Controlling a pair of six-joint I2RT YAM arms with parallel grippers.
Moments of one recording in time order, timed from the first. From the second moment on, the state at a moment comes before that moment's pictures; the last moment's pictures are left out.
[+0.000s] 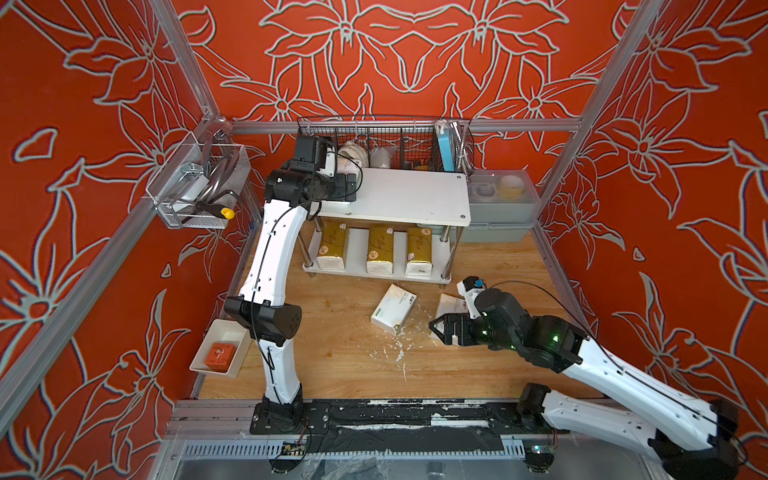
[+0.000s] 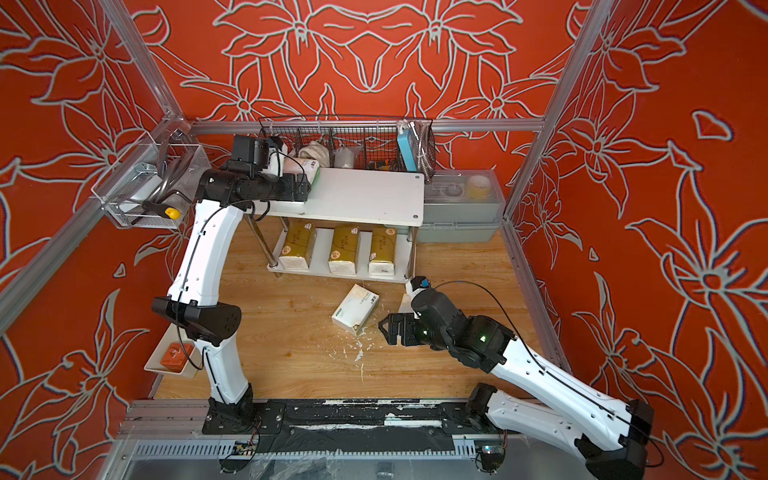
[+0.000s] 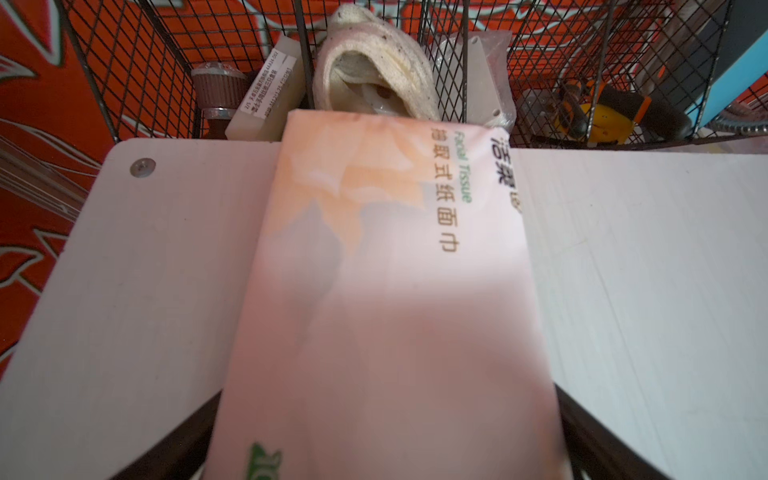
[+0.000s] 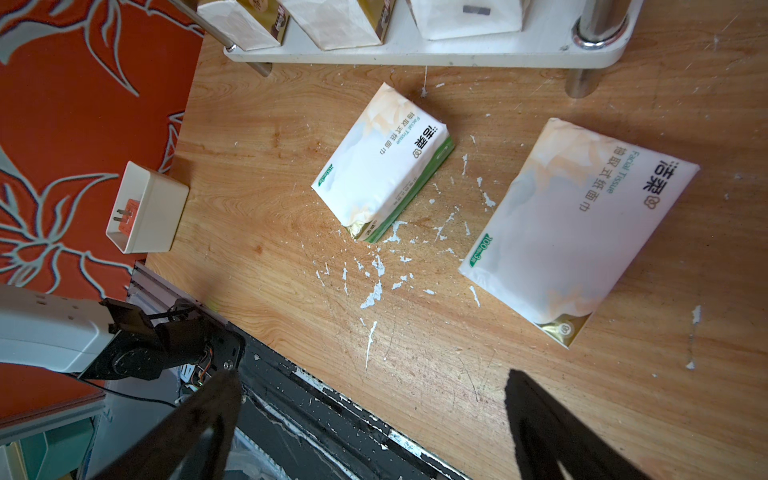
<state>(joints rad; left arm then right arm) -0.17 1.93 2.48 -1.18 0.00 -0.14 0.94 0.88 0.89 -0.79 0.04 0.77</state>
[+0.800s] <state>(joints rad) -0.28 1.44 2.01 -1.03 0.15 -0.27 0.94 0.91 0.91 -0.79 0.07 0.76</state>
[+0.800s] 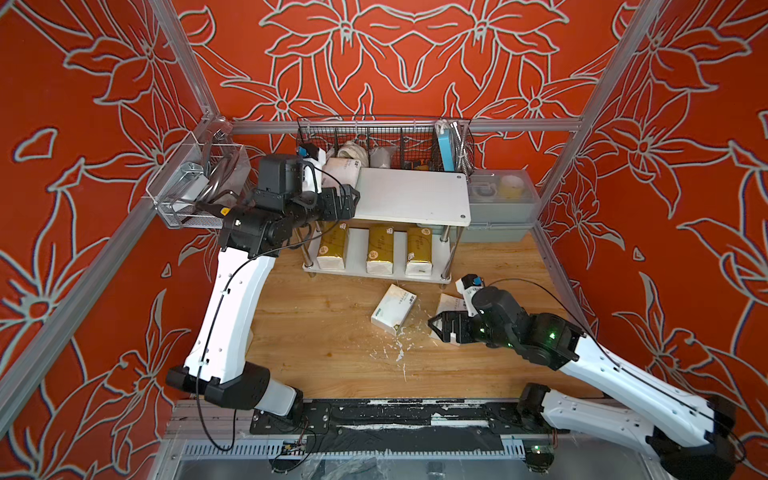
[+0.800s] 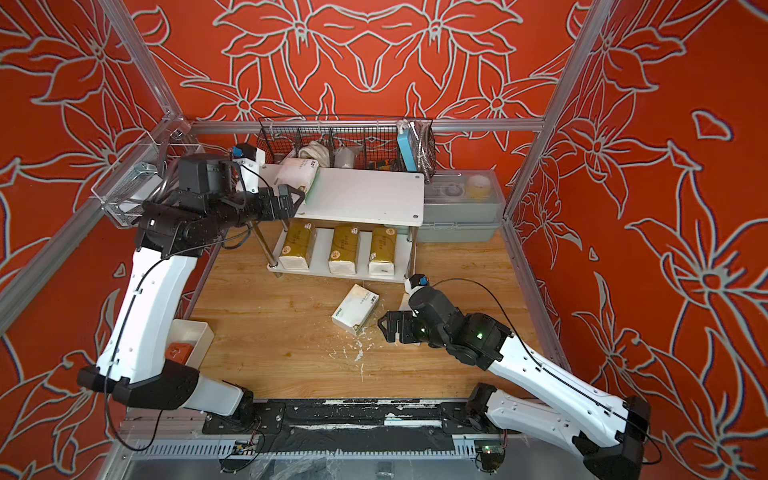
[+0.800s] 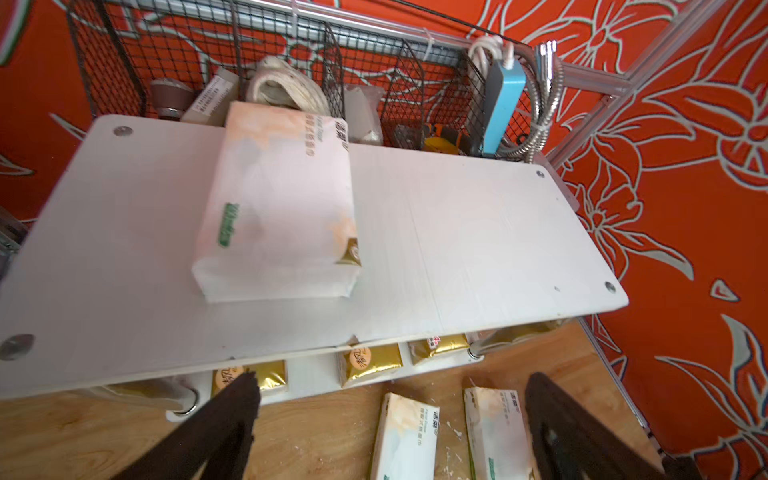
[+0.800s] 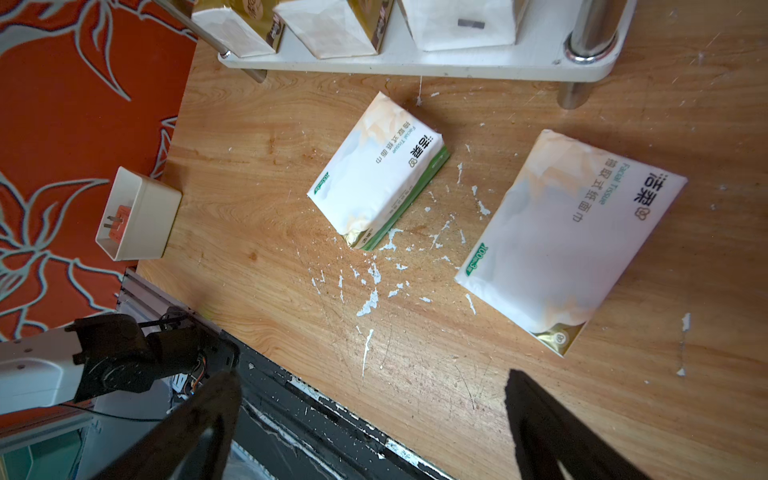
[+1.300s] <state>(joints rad) -0.52 1.17 1.42 -0.95 0.04 -0.34 0.93 0.90 0.92 -0.79 0.13 0.75</state>
